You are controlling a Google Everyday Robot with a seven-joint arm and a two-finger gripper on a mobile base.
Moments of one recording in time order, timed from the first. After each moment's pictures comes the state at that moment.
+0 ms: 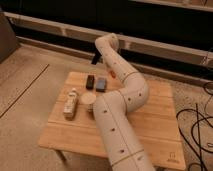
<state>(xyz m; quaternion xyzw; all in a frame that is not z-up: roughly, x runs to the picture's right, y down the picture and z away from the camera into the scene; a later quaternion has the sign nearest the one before) 0.050 -0.145 0.981 -0.14 0.20 0.59 0.77</state>
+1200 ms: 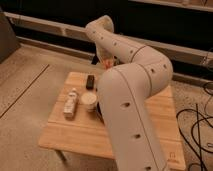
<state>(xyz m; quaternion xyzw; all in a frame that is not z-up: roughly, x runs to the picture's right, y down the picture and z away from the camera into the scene) 0.007 -0.147 0.831 -0.10 0.19 0.56 0.80</state>
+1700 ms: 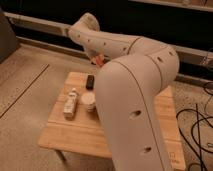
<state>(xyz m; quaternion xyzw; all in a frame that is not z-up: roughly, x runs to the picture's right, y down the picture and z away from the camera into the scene) -0.074 -0.186 0.817 -0.05 0.12 0.49 0.86</state>
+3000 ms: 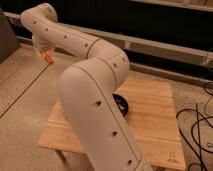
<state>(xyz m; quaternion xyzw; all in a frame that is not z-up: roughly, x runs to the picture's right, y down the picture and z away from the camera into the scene) -0.314 -0.182 0.768 -0.21 -0.07 0.43 0.88</state>
